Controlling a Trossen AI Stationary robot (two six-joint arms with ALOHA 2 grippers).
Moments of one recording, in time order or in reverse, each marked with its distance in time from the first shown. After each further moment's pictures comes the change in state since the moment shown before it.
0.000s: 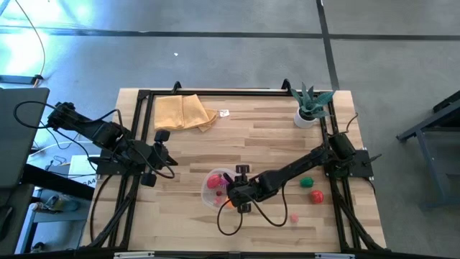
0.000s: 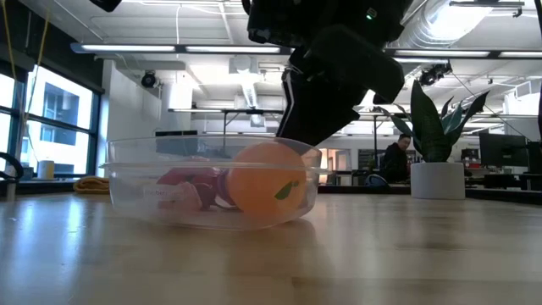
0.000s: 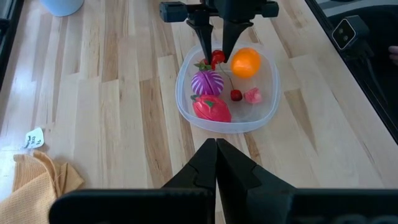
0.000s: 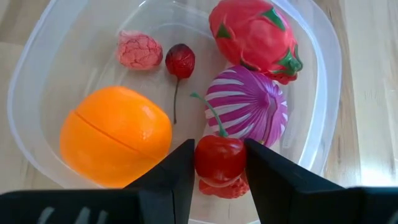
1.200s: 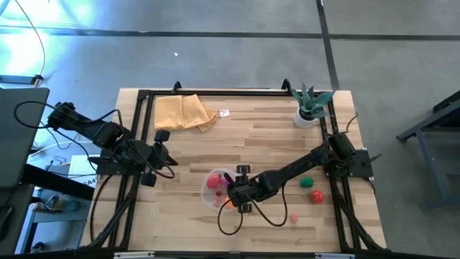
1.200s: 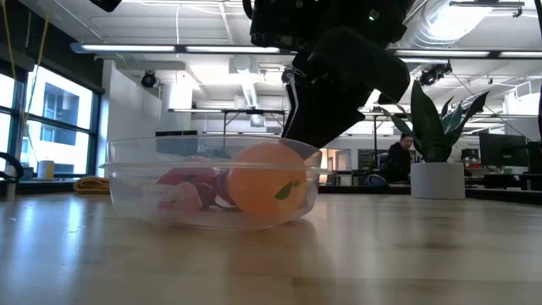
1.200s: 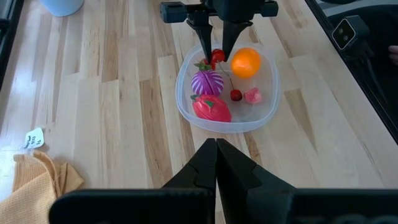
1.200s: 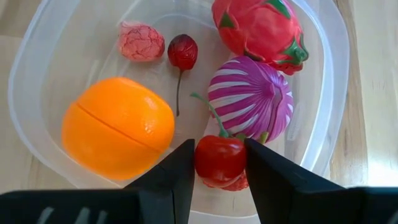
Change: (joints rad) left arm 0.000 0.000 0.000 0.000 0.000 0.000; right arm -0.001 0.000 0.000 -0.022 -0.018 0.024
